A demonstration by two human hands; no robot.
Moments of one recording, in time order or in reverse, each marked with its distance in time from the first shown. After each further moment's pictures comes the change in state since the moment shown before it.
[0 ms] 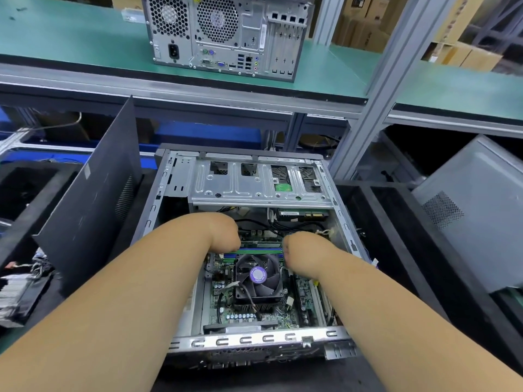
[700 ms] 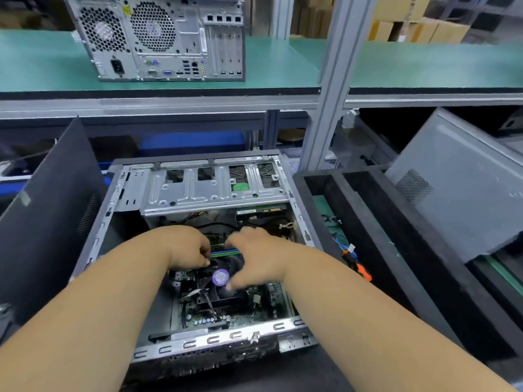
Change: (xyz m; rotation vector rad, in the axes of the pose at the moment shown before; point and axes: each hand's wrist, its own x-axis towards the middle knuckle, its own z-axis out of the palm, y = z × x) left_hand 0.009 0.015 0.011 0.129 0.097 0.042; right_hand -0.032 0.003 -0.007 0.234 0.011 -0.275
